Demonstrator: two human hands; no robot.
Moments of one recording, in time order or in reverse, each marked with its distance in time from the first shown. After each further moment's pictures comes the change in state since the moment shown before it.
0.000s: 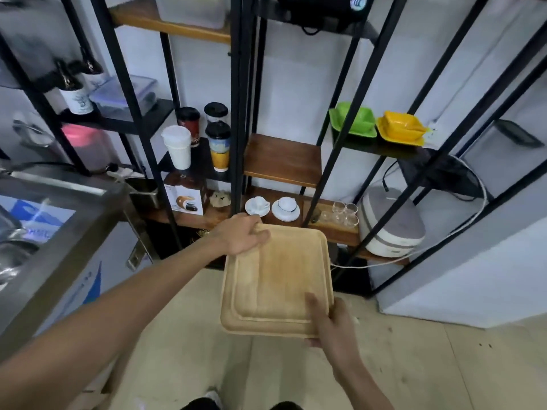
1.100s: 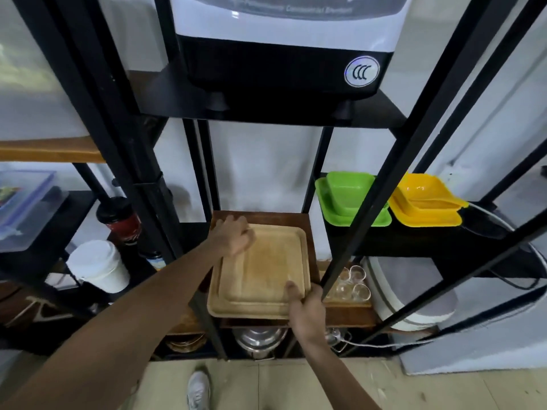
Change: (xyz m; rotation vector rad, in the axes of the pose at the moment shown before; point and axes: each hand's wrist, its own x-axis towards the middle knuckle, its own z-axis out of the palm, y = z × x) left_hand 0.414 -0.038 -0.115 0.080 -0.019 -0.114; right_hand 0.374 -0.165 0.097 -0.069 0.138 -0.022
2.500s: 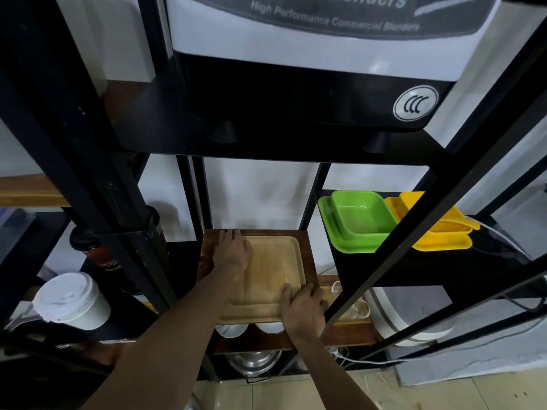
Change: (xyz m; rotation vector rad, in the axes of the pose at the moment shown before) left_hand 0.063 0.006 0.032 -0.094 0.127 -0.134; right_hand 0.069 -0.033 0.038 -0.712 0.091 0.065
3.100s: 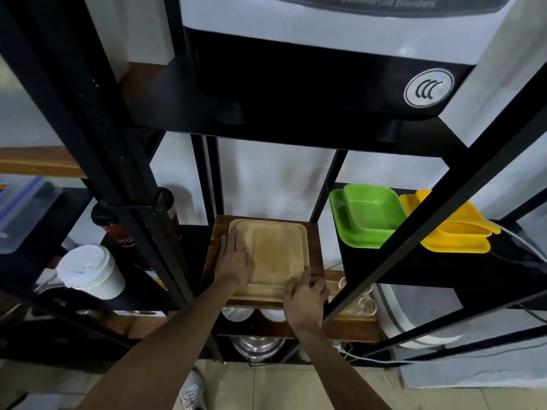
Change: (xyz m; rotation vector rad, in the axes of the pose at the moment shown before) left_hand -0.040 -0.037 0.037 -0.107 0.047 0.055; right_hand 0.005 0.006 0.006 0.019 -0.029 -0.129
